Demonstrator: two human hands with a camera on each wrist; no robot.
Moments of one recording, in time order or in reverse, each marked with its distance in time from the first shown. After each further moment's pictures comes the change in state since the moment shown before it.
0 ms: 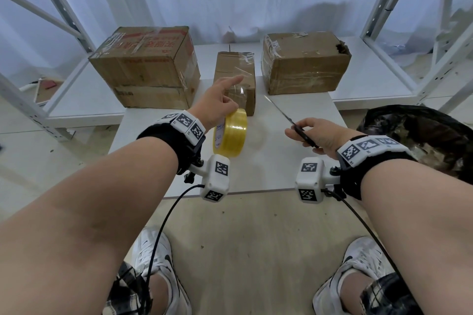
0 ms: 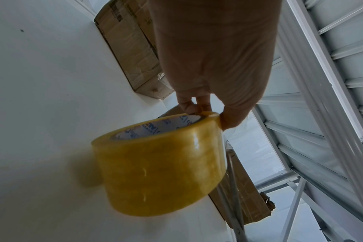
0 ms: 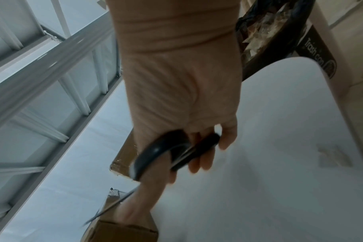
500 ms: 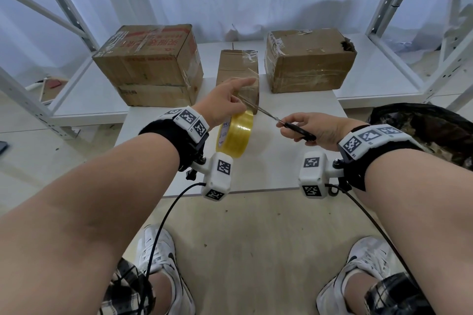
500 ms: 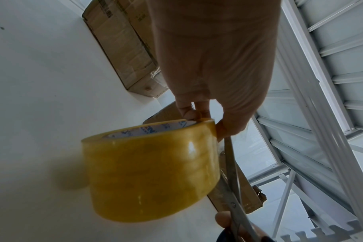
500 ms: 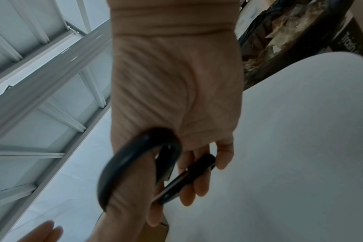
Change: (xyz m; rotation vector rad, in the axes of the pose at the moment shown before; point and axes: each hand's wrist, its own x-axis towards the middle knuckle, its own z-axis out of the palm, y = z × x) left_hand 0.000 0.006 0.001 0.026 -0.118 0.010; right_hand -0.007 -0.022 0.003 -0.005 -0.212 -0.096
